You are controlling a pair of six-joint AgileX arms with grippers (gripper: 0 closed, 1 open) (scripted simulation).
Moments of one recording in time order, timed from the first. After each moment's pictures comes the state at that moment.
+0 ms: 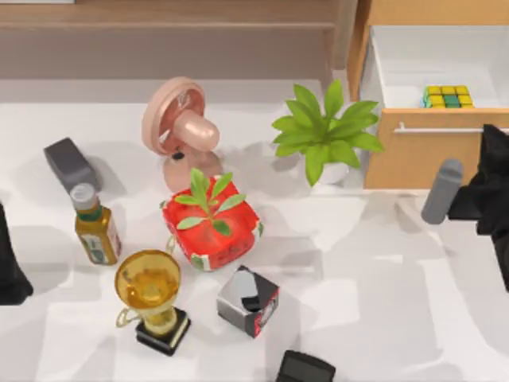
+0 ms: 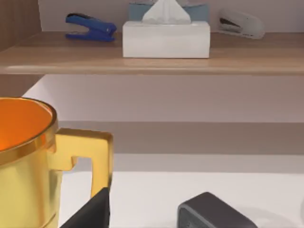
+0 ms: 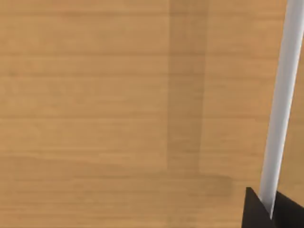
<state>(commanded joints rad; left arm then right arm) 0.00 0.00 0.00 0.00 0.00 0.00 0.28 2.02 0.37 1.65 0.32 -1.55</state>
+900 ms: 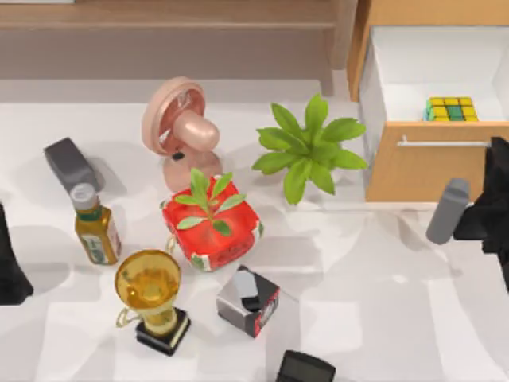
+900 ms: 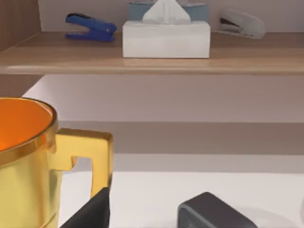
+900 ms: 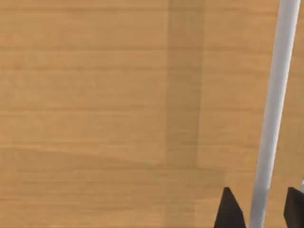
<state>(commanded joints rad) 0.00 0.00 0.00 0.00 0.00 0.00 0.31 2.00 0.27 1.71 0.35 -1.55</state>
